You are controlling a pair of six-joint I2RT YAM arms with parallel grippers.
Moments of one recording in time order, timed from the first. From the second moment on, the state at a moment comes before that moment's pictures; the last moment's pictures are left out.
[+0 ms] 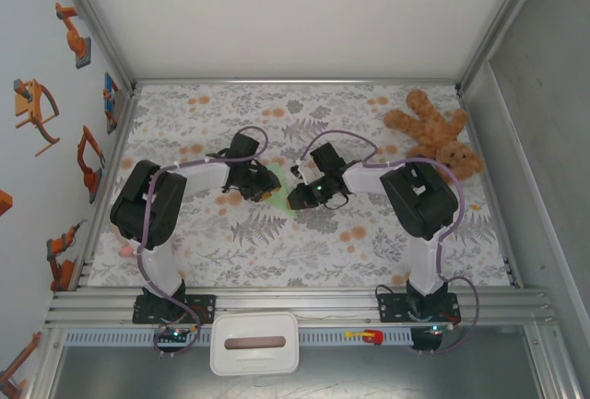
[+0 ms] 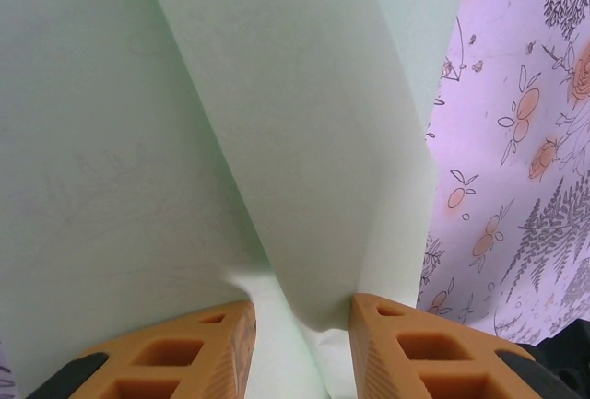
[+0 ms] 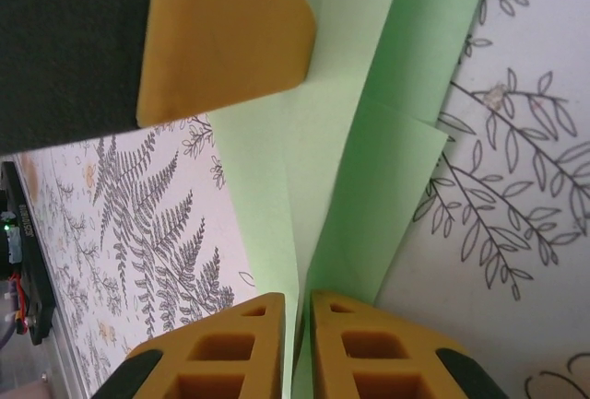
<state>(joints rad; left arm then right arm) -0.54 1.85 1.03 -0.32 0.36 -0.91 0.61 1.98 1.07 -0.18 -0.74 0.28</state>
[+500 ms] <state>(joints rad) -0.54 1.85 1.05 -0.35 0.35 -0.89 0.60 2.00 1.07 -0.18 -0.79 0.30</state>
